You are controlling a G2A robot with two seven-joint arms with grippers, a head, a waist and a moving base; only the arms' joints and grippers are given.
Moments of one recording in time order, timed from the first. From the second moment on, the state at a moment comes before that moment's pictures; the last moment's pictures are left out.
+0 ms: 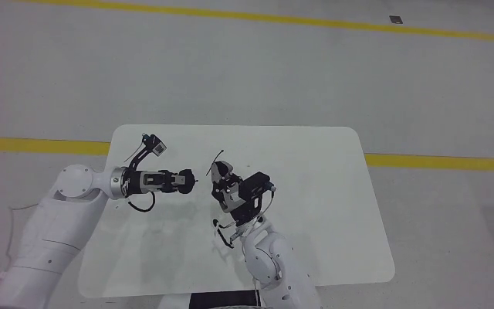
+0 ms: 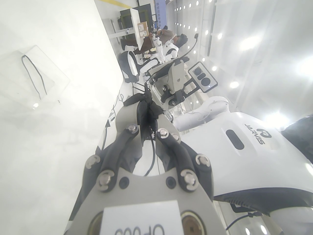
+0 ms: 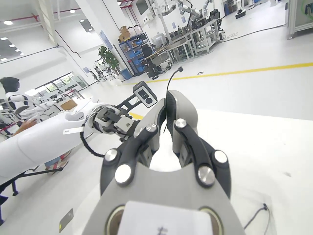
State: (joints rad) left arm 1.26 -1.07 -1.33 -1.37 -0.53 -0.34 -1.39; right arm -1.74 -1.61 1.11 -1.80 -1.34 -0.27 -0.14
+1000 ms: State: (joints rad) left arm 1.26 -1.07 -1.33 -1.37 -0.53 -0.34 -1.39; right arm -1.74 -1.57 0.99 -1.81 -1.51 -0.08 -0.26
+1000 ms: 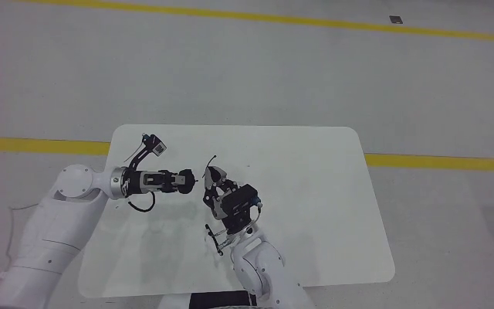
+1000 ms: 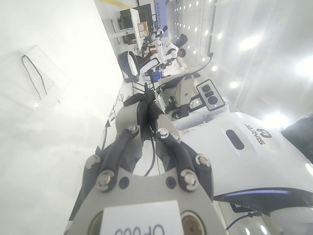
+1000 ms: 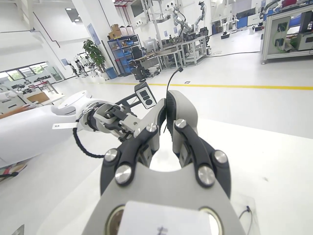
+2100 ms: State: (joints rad) left arm 1.26 -1.07 -1.33 -1.37 -0.53 -0.34 -1.39; right arm -1.71 -1.54 0.93 -1.78 -1.49 0.00 -0.26
